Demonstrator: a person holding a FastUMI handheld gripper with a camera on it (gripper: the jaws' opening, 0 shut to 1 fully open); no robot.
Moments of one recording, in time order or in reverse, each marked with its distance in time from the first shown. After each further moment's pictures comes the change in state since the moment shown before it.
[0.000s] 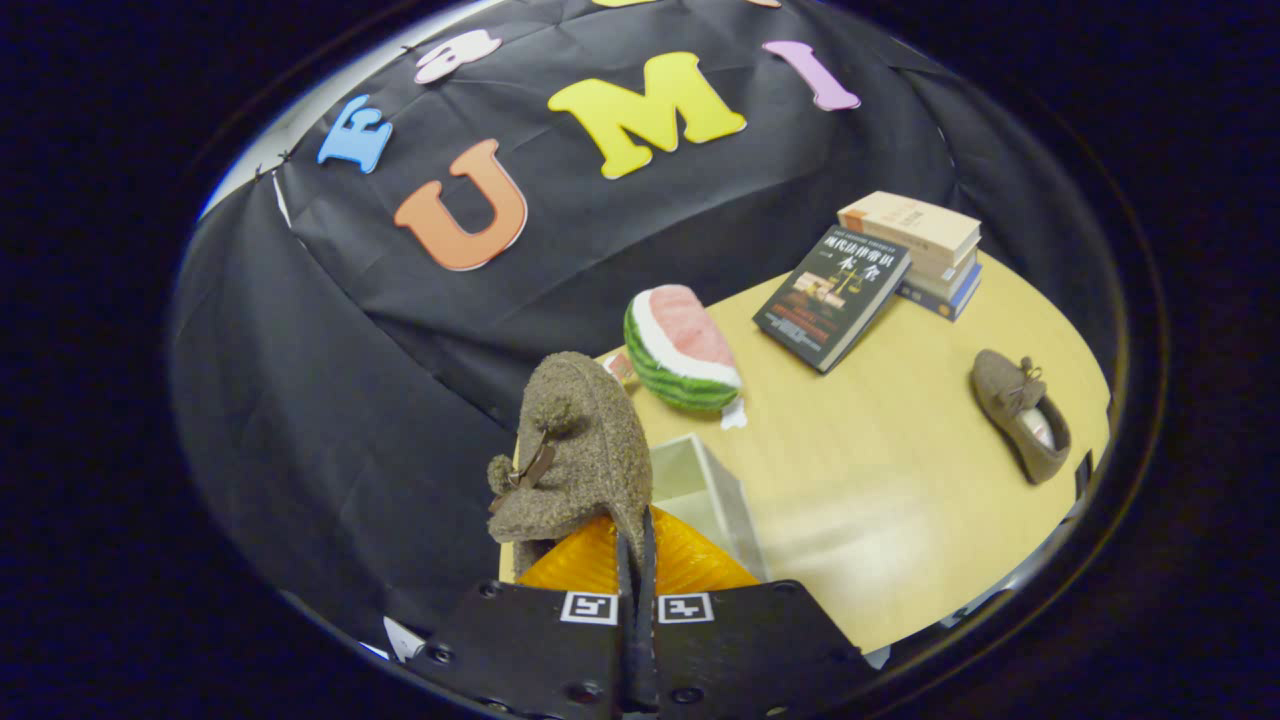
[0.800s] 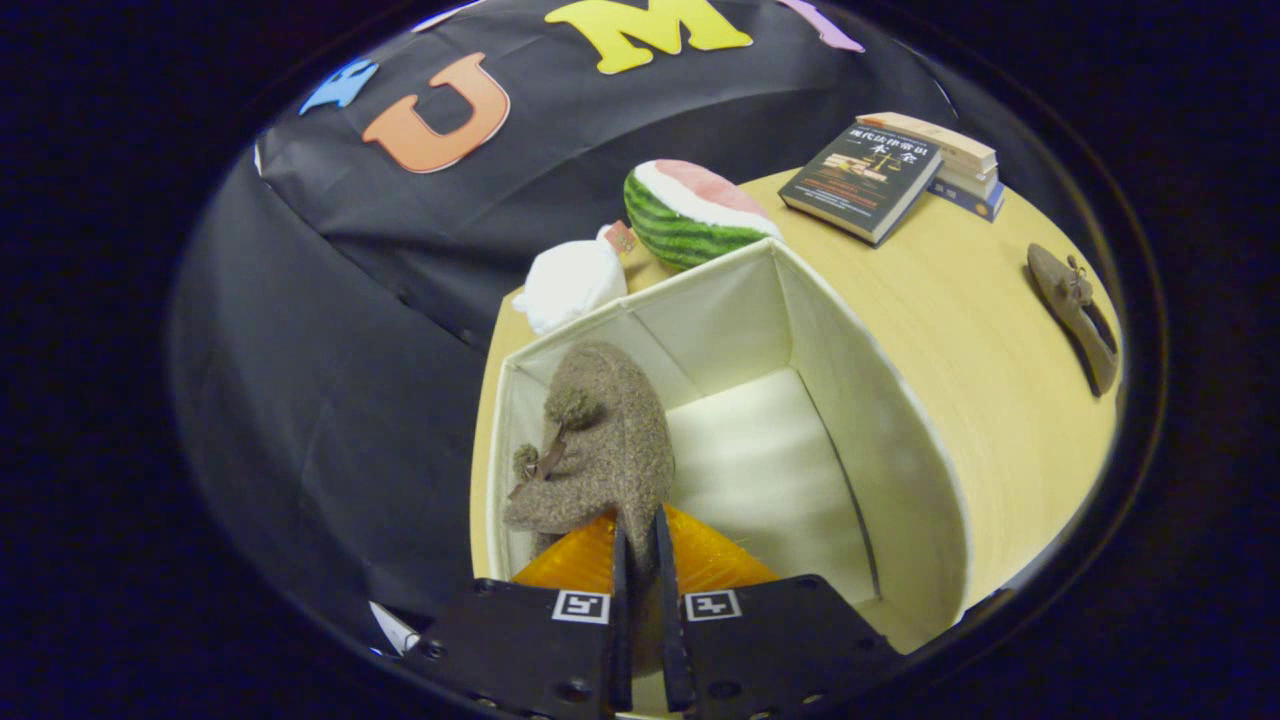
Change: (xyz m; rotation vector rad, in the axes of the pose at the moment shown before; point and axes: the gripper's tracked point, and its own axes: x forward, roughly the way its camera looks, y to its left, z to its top) arm 0.101 0.008 -0.096 0.019 0.179 -0.074
